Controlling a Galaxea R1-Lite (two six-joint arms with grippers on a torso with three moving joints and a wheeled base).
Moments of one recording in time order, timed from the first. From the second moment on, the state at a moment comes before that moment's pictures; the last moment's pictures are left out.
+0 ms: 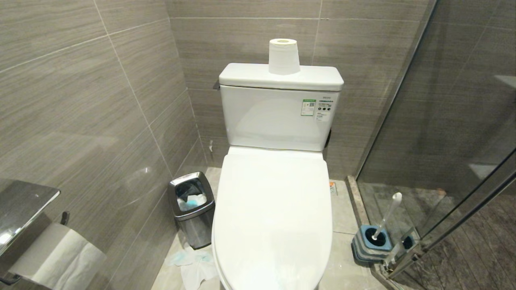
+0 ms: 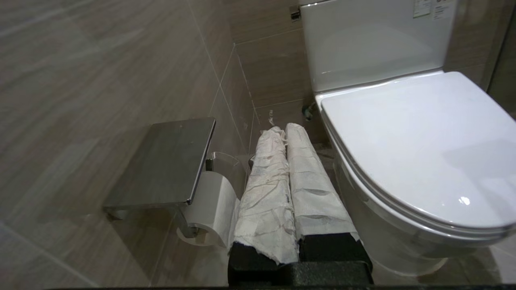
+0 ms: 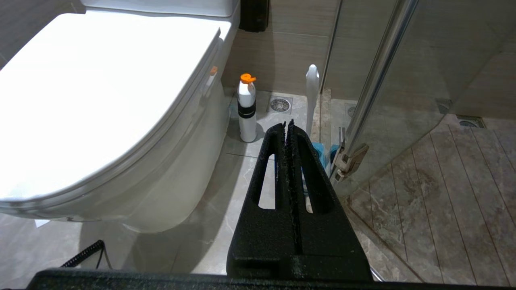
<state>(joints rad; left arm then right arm) 0.00 0.00 -0.60 0.39 -0.10 0.22 0.00 0.00 0.00 0.00 -0.01 0.04</state>
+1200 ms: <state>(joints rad) 0.00 0.00 0.00 -0.05 -0.06 0.10 0.00 0.00 0.00 0.00 -0.01 0.04</state>
